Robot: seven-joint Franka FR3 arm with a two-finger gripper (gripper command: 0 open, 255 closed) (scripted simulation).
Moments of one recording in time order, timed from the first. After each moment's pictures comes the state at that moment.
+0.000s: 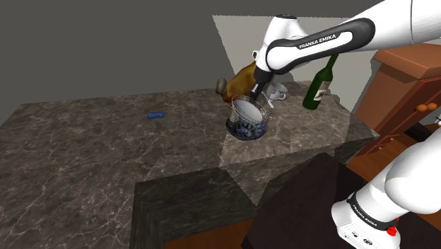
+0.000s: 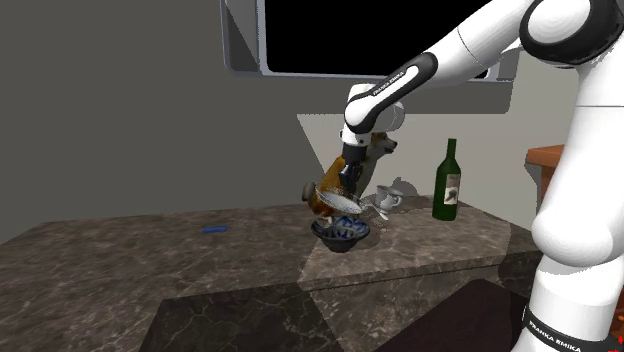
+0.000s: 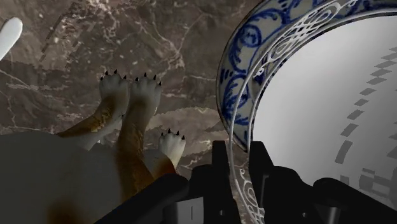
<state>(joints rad) -0.04 -0.02 0.10 -2.17 0.03 2.28 -0.32</state>
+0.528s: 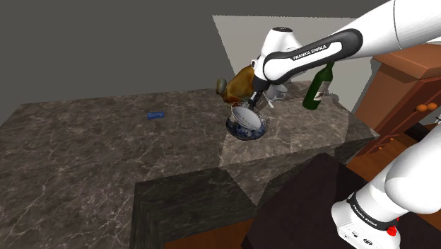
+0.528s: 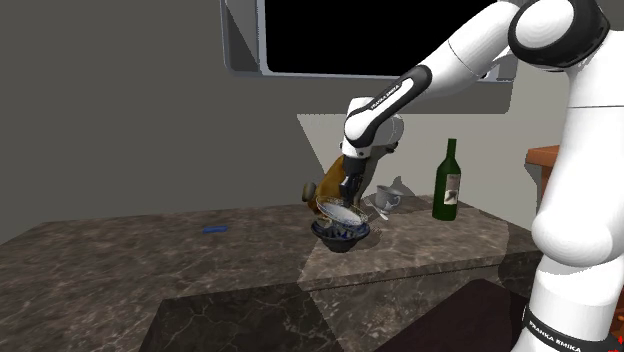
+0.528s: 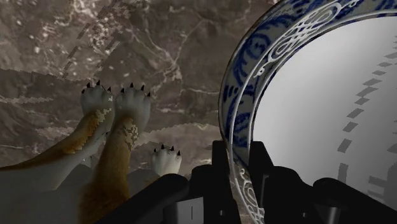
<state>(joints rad) -0.05 0.03 0.10 -2.21 0.03 2.36 -0.32</state>
